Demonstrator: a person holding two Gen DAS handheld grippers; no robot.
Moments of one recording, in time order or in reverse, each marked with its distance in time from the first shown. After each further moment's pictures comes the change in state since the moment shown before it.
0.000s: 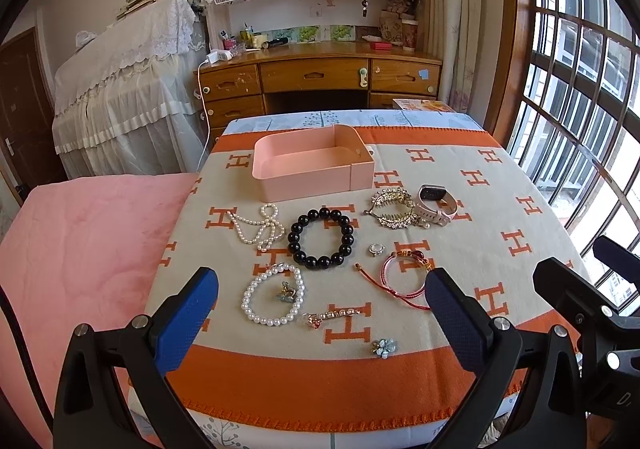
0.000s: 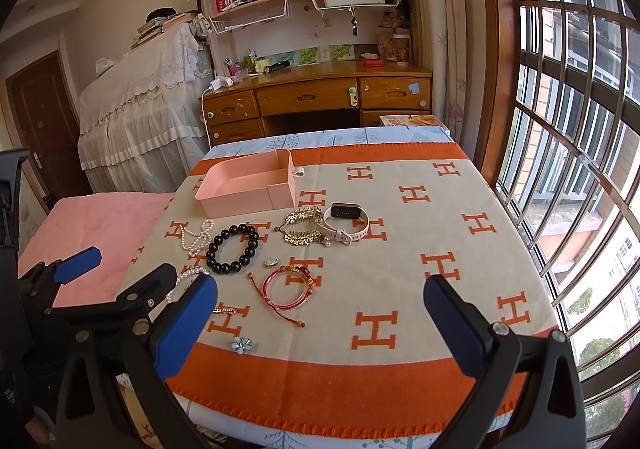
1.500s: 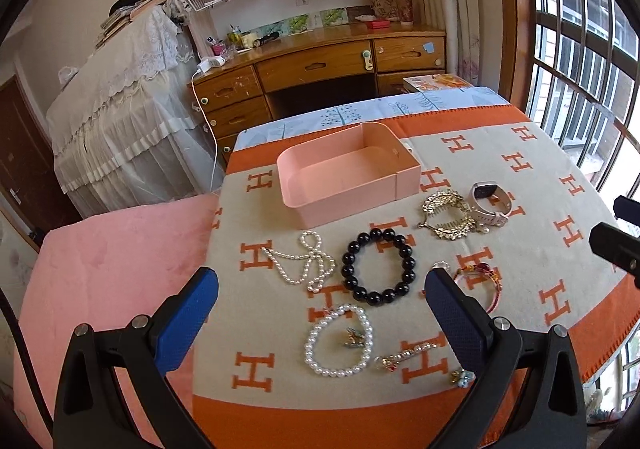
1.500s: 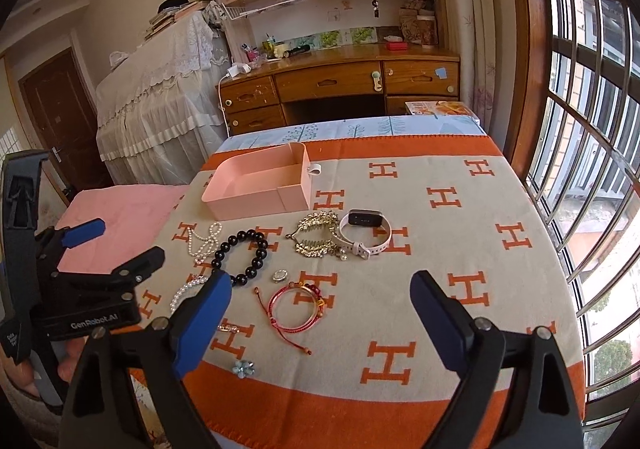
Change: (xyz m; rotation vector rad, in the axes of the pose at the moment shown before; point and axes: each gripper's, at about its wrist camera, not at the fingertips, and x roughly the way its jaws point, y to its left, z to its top) left arm 0.059 0.024 0.058 0.169 0.082 0.078; right arm 0.054 -0.024 0.040 0.008 0.092 0.109
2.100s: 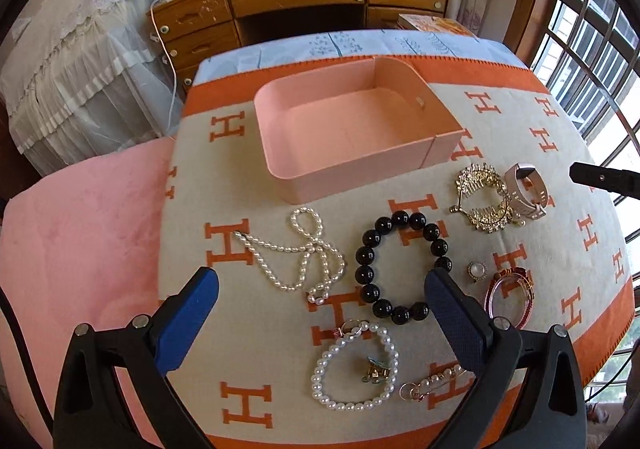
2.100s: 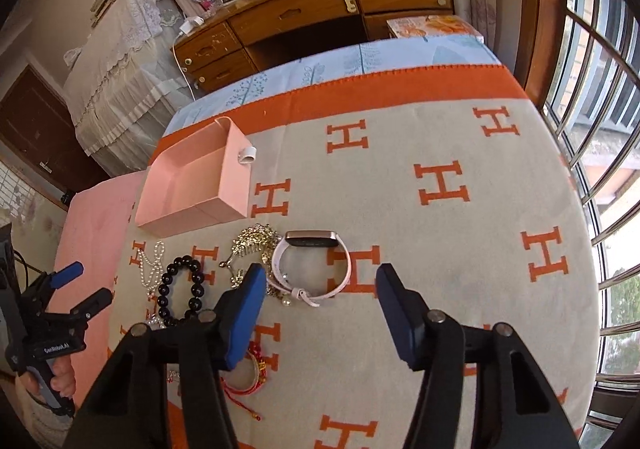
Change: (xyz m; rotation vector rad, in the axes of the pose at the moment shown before) left arm 0.119 0.027 0.024 -0.030 0.281 -0.178; right arm 0.137 -0.080 0.060 0.176 0.340 0.059
